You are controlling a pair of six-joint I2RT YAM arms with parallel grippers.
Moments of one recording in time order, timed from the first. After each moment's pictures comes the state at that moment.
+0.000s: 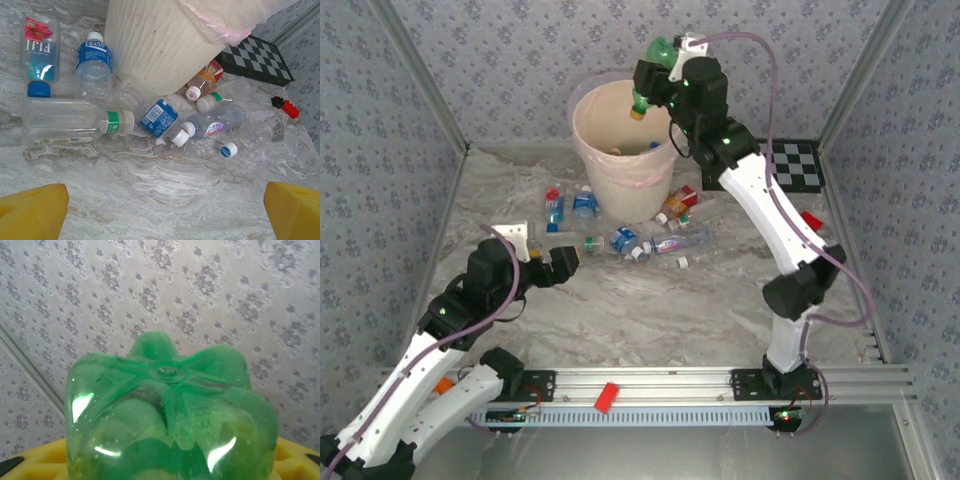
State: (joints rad) left arm -0.59 0.62 0.82 -0.70 -0.06 -0.60; right arm 0.57 1.90 2.24 -0.33 0.20 0.36
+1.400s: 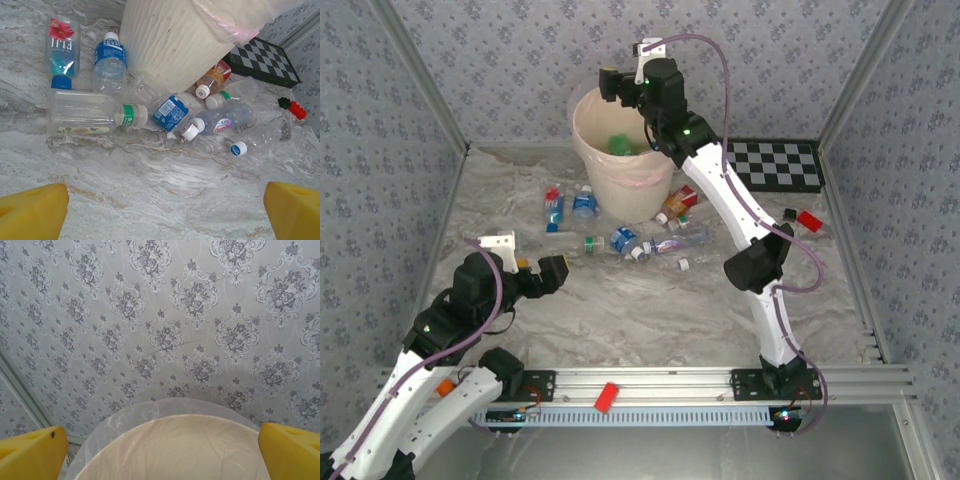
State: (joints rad) left arm -0.59 0.53 0.82 -0.80 -0.10 -0.60; right arm 0.60 2.22 2.56 -0.39 0.25 0.19
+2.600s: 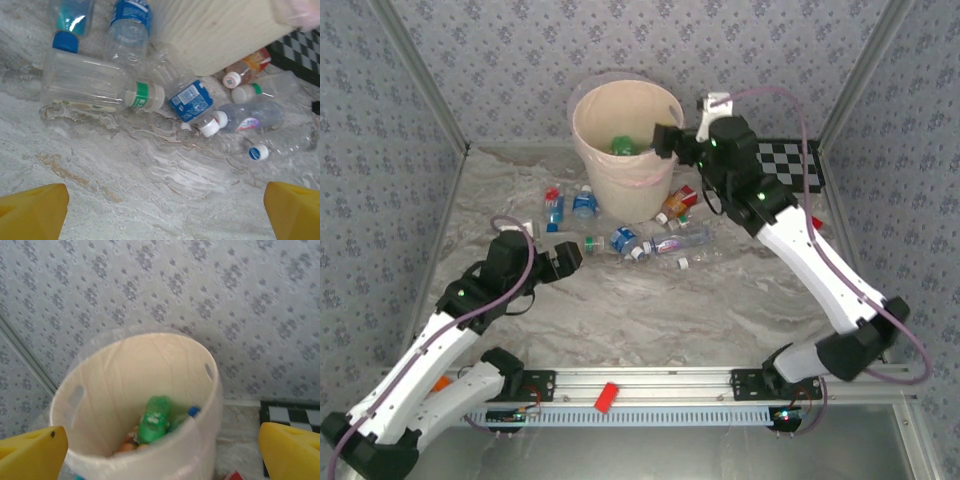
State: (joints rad) left arm -0.55 0.78 0.82 -0.73 -0.09 -0.77; right arm 0.60 1.37 1.51 -0.32 0.29 0.27
